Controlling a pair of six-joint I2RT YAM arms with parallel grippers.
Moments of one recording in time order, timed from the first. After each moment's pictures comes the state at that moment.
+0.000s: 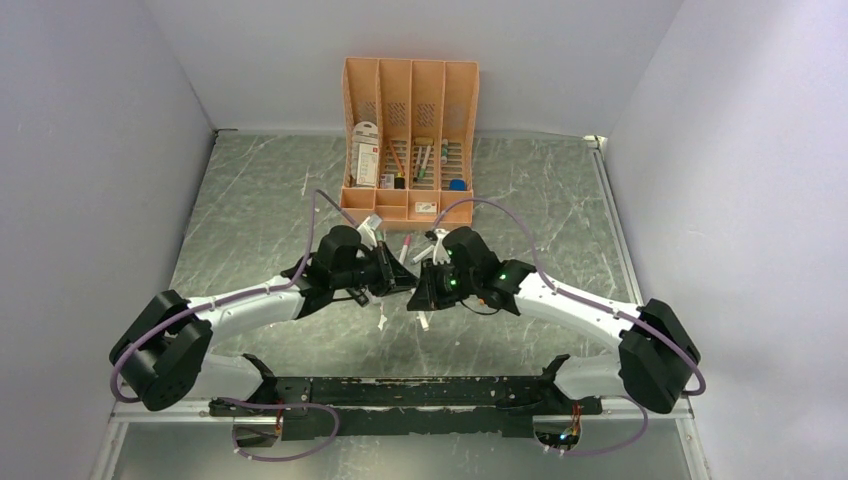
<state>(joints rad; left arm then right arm) -0.73 1.32 0.60 0.28 0.38 -1.12 0.82 1.29 0.78 -0.25 -0.34 0.60</state>
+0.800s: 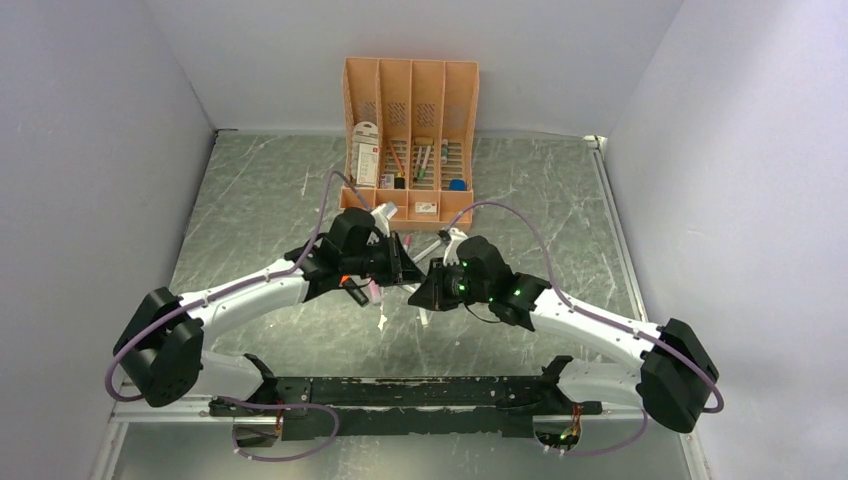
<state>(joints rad) -0.76 1.34 0.80 -0.01 0.35 -0.93 0.85 1.15 0.65 -0.10 -0.26 0.67</state>
